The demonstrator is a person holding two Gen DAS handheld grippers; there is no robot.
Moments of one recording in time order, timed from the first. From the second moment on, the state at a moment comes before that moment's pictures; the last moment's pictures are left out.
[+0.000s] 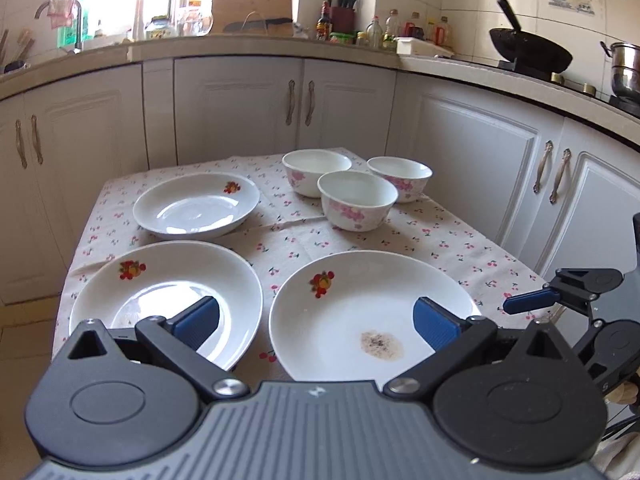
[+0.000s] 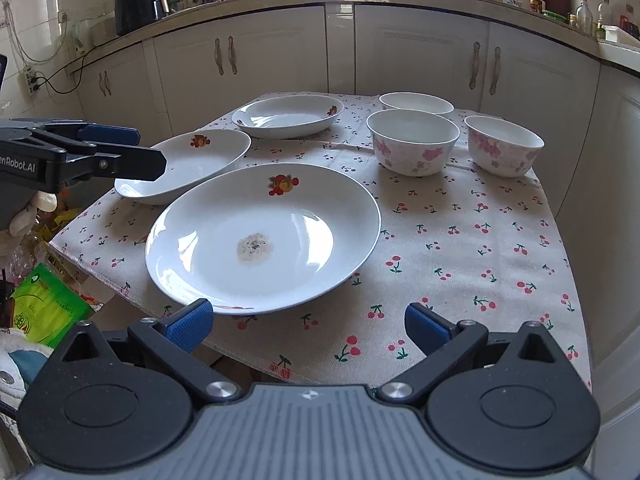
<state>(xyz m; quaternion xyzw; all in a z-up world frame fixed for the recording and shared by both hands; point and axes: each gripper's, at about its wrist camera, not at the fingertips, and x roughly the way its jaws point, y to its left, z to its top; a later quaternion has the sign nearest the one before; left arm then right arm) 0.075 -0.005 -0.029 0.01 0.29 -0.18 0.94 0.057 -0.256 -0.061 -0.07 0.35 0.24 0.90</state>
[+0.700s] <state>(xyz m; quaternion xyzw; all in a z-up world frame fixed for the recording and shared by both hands) 0.134 -0.027 -0.032 0.07 0.36 -0.25 0.90 0.066 -0.233 -0.081 -0.15 0.34 0.30 0.88</state>
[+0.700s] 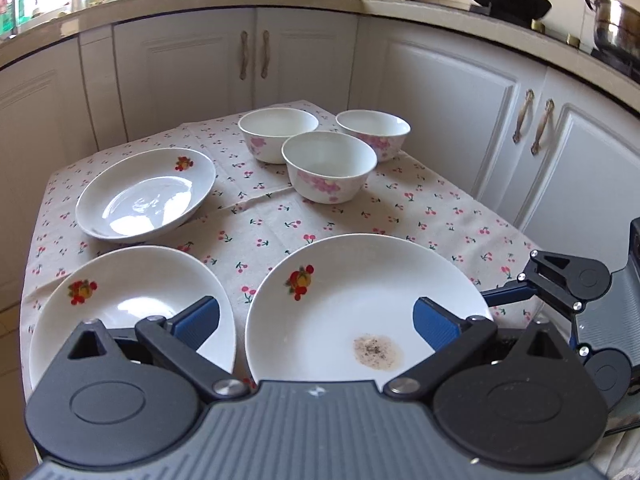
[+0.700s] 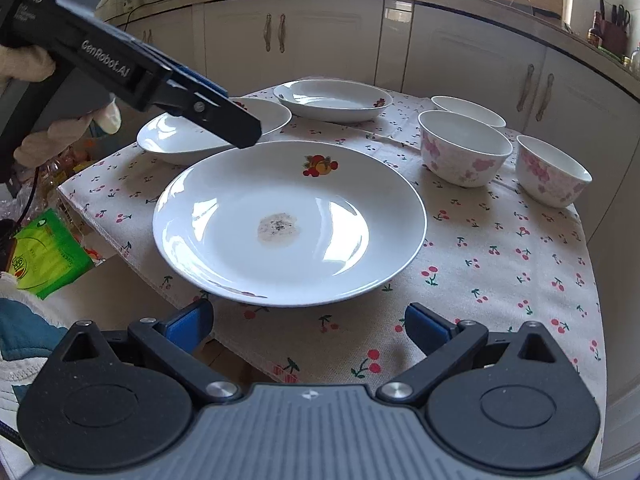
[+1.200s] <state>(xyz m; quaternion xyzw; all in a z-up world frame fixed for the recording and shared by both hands) 0.180 -0.057 -0.045 0.14 0.42 -0.32 0.84 0.077 -0.229 -0.086 -0.15 0.35 0.32 0.87</state>
